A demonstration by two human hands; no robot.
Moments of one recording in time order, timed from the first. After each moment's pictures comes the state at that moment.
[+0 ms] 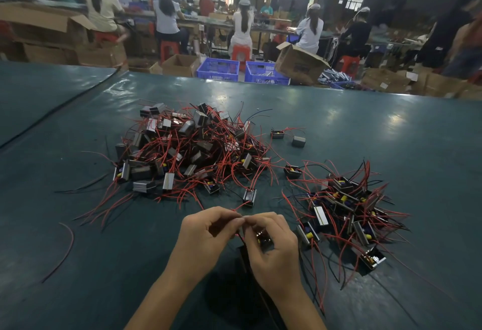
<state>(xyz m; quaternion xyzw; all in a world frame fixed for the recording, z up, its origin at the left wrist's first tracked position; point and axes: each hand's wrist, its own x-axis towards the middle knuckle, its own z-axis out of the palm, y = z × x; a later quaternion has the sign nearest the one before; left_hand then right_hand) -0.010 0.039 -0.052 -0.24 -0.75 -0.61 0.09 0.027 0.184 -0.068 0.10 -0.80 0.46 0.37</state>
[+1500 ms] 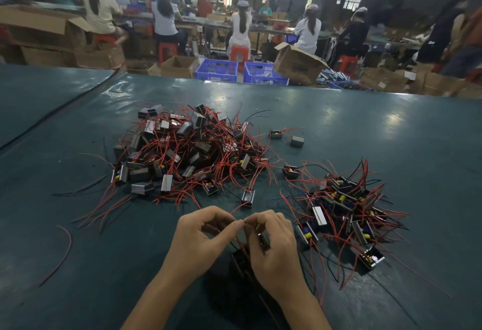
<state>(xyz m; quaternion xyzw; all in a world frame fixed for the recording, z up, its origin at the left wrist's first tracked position) -0.004 0.036 -0.037 -0.22 -0.77 -0.60 0.08 0.026 0.190 -0.069 0.10 -0.86 0.36 0.36</state>
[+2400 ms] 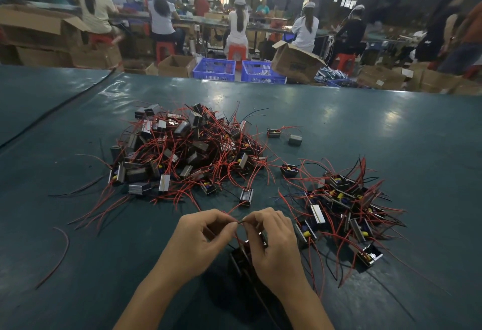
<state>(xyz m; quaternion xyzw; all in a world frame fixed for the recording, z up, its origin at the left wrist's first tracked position) -0.009 0.031 -0.038 -0.24 -0.81 -0.54 0.04 0.025 0.196 -0.068 0.09 -0.87 0.32 0.35</state>
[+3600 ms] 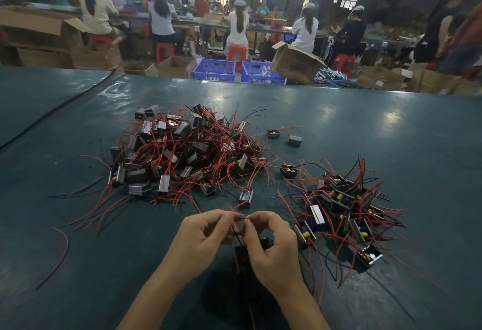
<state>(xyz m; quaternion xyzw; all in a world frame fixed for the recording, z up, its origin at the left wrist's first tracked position) -0.007 0.038 -0.037 -0.21 -0.74 -0.63 -0.04 0.029 0.190 -0.068 0.03 -0.83 0.47 0.31</state>
